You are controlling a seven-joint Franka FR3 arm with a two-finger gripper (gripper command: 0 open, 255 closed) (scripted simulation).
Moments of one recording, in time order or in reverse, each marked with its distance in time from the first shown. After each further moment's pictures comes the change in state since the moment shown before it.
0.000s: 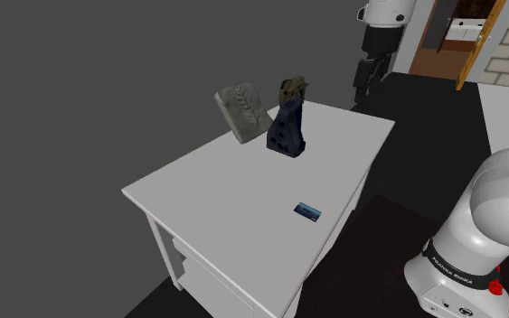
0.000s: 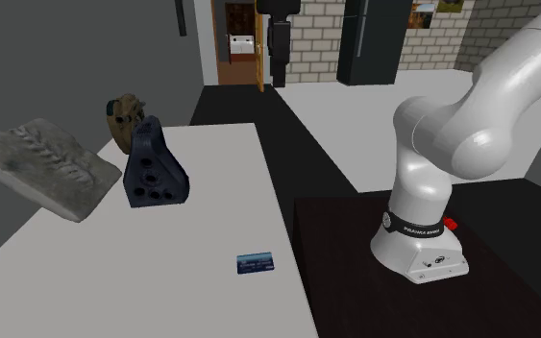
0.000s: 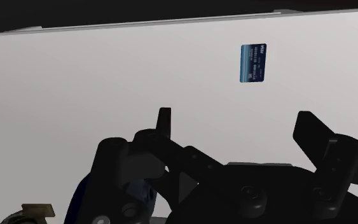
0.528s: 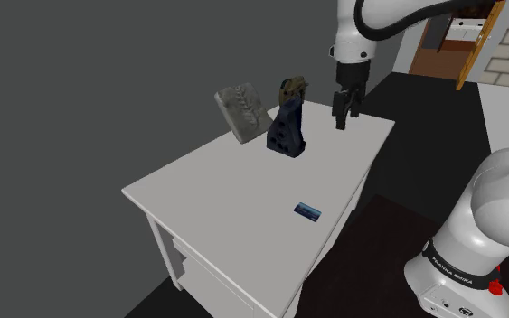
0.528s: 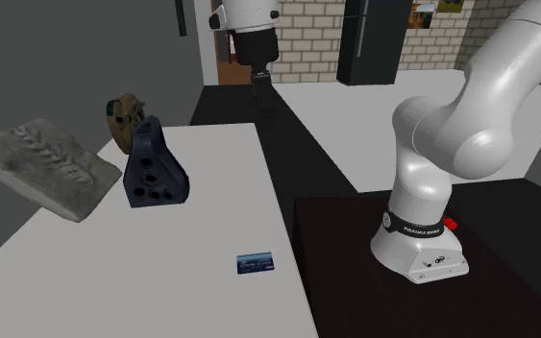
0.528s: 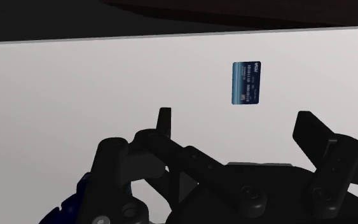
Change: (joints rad) arm 0.026 0.165 0.027 -0.051 0.022 0.085 0.031
